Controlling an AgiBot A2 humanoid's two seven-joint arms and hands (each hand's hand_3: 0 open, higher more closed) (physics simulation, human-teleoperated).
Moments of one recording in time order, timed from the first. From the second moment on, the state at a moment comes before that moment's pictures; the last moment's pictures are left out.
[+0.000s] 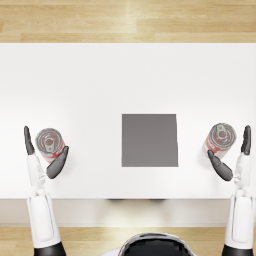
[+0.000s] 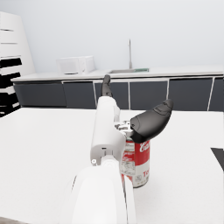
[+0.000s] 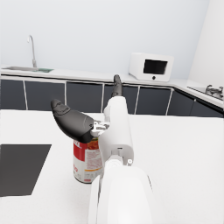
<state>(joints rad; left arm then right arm) 0.14 1.26 -0.24 -1.66 1.38 0.00 0.00 0.12 -1.27 -0.15 1.73 1.38 0.00 0.00</state>
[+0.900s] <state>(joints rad) 0.28 1.30 -0.18 -1.18 1.38 -0.01 0.00 0.26 -1.32 -0.07 1.20 1.38 0.00 0.00</state>
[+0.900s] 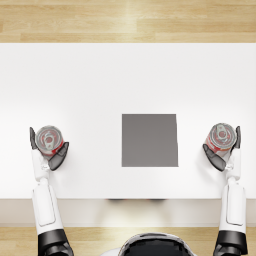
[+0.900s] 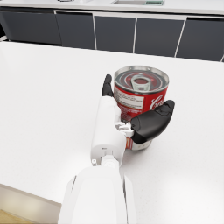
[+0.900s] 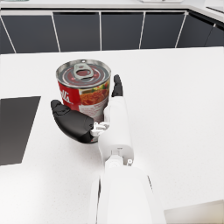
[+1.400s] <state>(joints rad) 0.26 1.33 -0.13 -1.41 1.38 -0.04 0.00 0.26 -1.35 -0.08 1.36 1.38 0.05 0.01</state>
